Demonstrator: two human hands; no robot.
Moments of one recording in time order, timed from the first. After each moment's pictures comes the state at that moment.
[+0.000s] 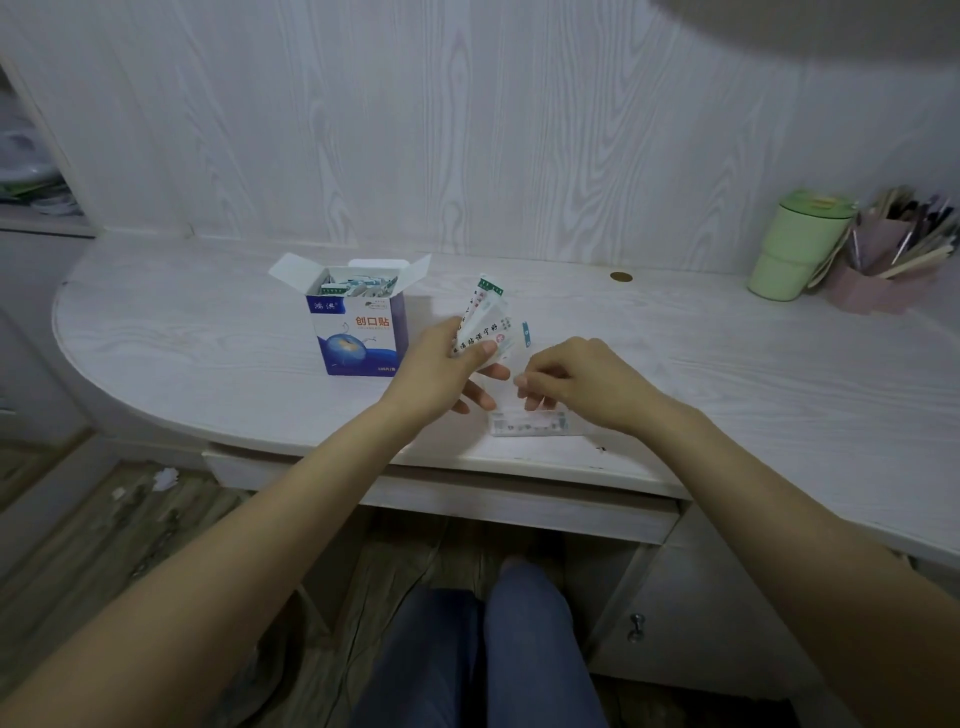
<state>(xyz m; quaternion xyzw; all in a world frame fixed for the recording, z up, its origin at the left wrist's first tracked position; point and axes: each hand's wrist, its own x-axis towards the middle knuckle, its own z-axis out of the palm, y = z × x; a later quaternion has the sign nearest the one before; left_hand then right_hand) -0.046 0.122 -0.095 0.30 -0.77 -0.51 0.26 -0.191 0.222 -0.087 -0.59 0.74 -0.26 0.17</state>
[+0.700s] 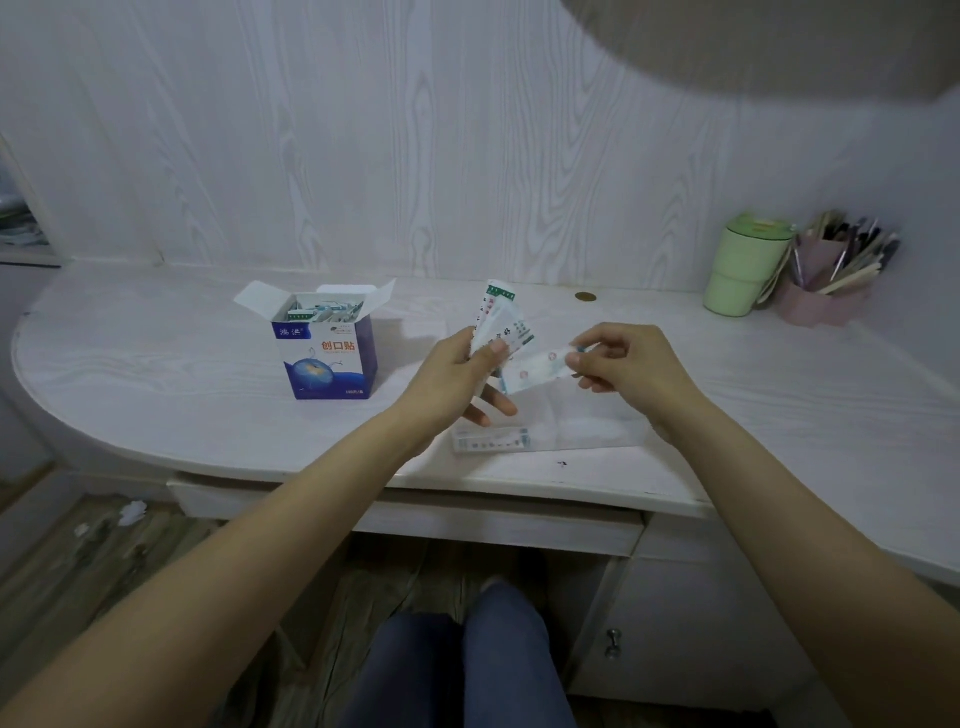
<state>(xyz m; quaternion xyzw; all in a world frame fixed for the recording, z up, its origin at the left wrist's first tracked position) -0.072 0.150 -0.079 0.22 -0.74 -0.59 0.24 -0.233 0.267 -0.070 -0.40 0.73 -0.52 0.18</state>
